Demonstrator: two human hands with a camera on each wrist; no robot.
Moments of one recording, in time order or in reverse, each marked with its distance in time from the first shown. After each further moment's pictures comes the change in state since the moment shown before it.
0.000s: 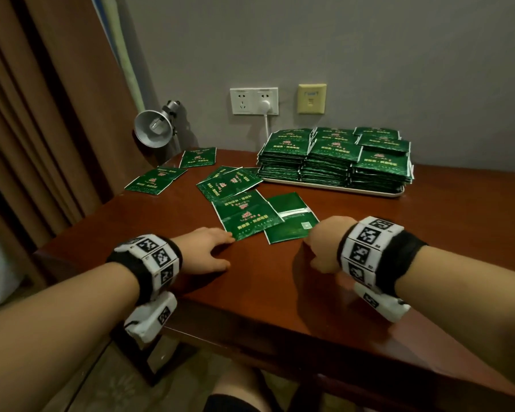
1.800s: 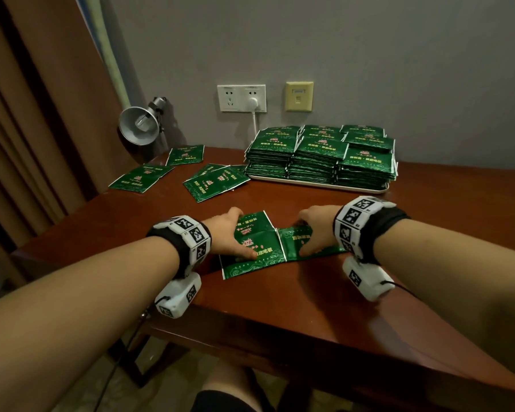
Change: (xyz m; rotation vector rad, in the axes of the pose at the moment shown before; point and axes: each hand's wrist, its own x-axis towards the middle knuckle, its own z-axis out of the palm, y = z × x) left_hand 0.051 0.041 -0.007 -0.216 0.078 -0.078; right_hand 0.023 0.039 0.011 0.353 0.103 0.018
